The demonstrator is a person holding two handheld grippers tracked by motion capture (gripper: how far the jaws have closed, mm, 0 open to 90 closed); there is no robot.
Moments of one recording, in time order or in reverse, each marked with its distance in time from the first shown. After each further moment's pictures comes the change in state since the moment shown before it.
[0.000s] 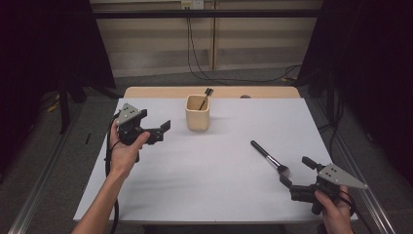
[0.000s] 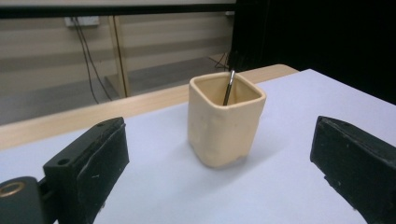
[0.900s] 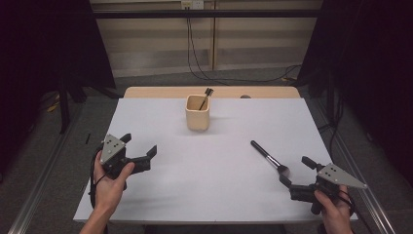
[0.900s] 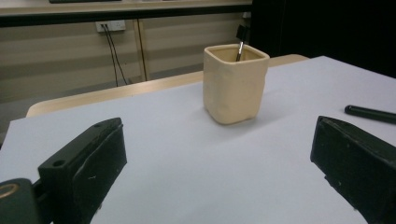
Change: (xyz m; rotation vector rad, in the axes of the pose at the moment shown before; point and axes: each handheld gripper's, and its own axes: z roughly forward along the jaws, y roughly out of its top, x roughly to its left) left arm -0.015 -0.055 -0.063 -0.035 0.080 0.028; right arm 0.000 0.000 0.001 0.001 -0.004 0.002
